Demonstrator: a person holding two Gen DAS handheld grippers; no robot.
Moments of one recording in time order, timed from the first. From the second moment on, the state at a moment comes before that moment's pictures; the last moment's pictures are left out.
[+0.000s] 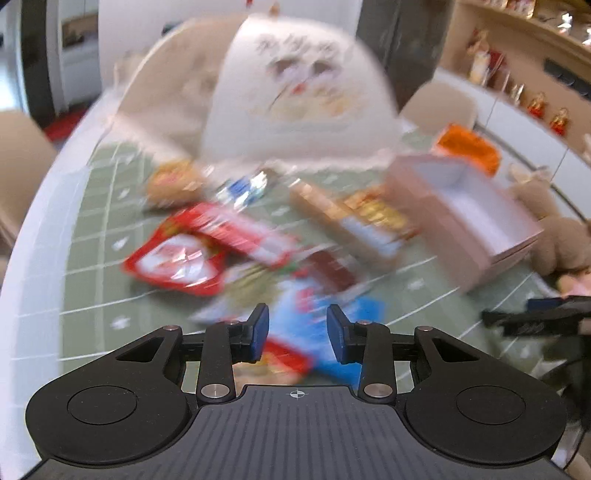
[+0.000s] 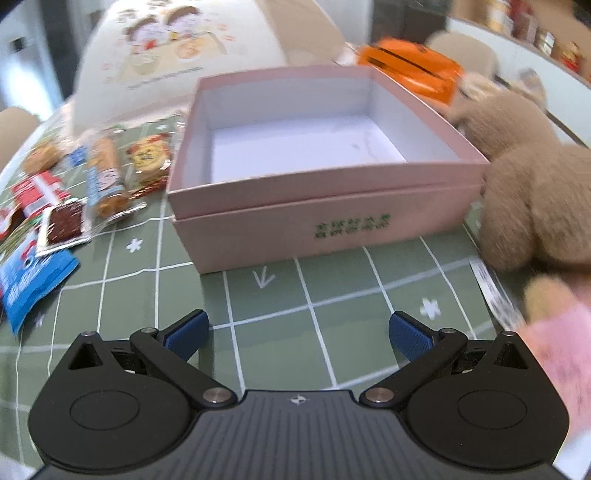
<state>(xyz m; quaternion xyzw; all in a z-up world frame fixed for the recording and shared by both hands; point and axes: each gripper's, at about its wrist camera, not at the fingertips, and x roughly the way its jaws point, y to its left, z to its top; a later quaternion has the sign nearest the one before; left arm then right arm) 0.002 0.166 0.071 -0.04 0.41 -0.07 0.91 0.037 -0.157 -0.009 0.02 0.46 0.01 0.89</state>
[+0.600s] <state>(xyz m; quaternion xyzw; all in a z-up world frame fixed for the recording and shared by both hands) -0.004 0.175 0.042 0.12 0.45 -0.07 0.88 -0.019 -0.110 0.037 0.00 0.45 0.09 0.89</state>
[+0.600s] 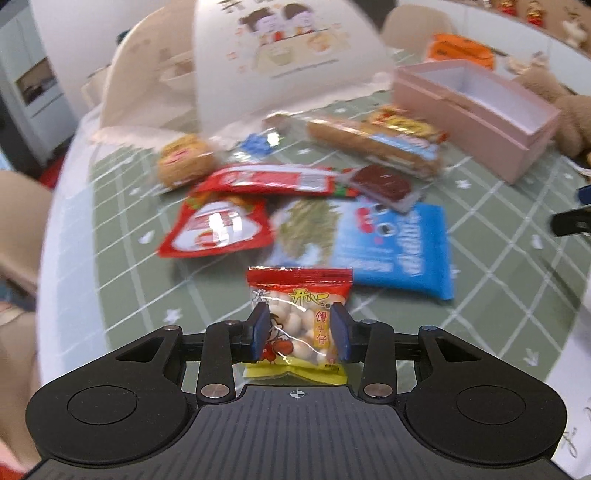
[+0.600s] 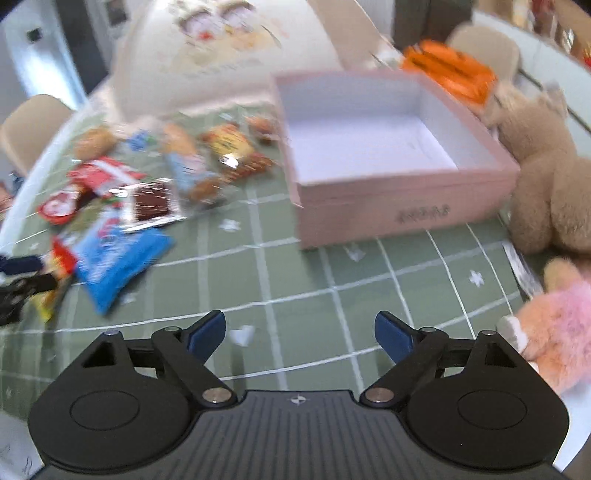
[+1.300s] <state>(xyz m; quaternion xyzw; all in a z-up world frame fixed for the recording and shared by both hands) 0.003 0.173 0.037 0.10 0.48 -0.07 0.87 -0.050 -0.114 0.048 -0.01 0.38 0.16 0.91</state>
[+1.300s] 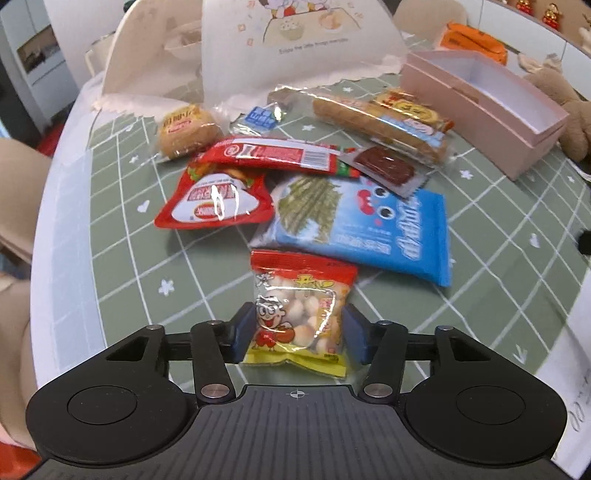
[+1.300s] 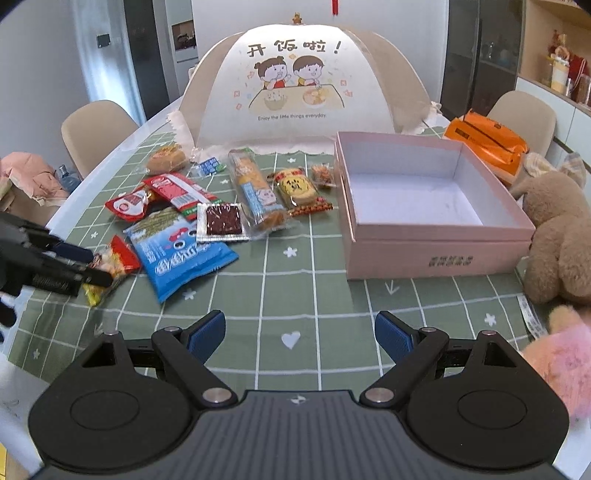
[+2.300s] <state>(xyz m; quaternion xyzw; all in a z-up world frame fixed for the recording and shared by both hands) -0.117 0.239 0.079 -0.22 0.42 0.03 0.88 0.237 0.073 0.056 0.05 0.47 0.11 0.87</state>
